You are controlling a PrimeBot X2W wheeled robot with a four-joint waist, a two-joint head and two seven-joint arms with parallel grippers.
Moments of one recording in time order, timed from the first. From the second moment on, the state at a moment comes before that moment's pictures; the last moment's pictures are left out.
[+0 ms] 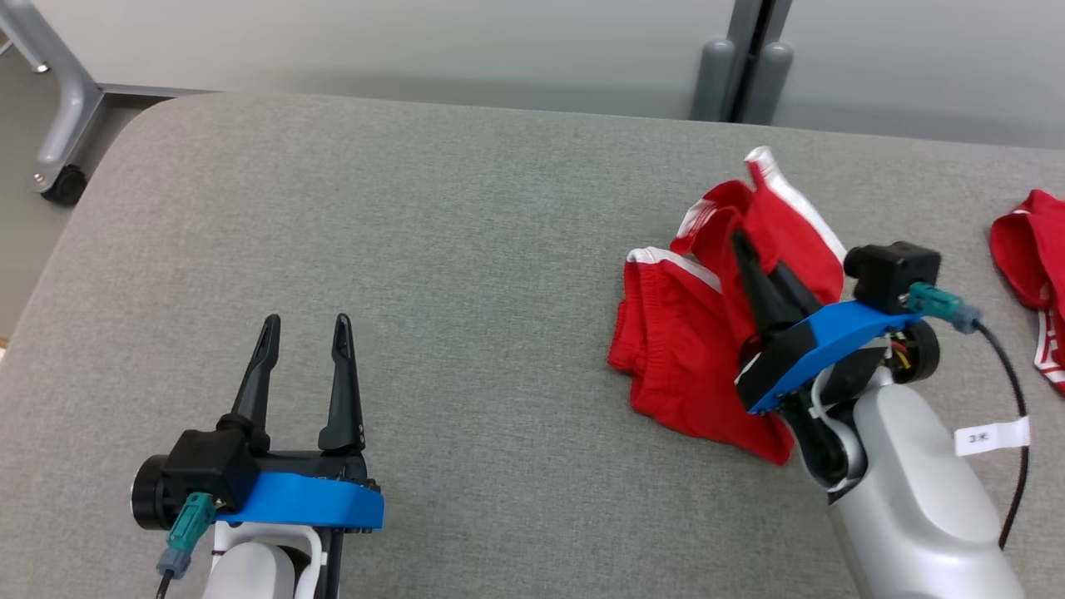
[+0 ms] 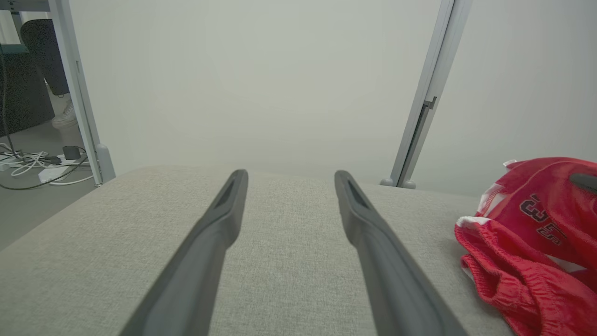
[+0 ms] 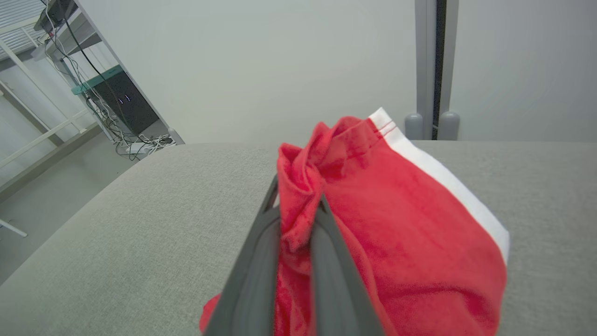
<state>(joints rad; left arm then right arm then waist) -0.14 0.05 -0.10 0.18 -0.20 -0.08 -0.26 -0.53 -0.07 0.13 0.49 0.39 0.13 -0.01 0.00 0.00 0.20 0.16</state>
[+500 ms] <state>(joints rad) -0.12 0.05 -0.11 0.17 -0.22 -0.06 -0.26 -0.38 -0.06 0.32 0.47 0.39 0.13 -0.06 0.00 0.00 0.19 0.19</state>
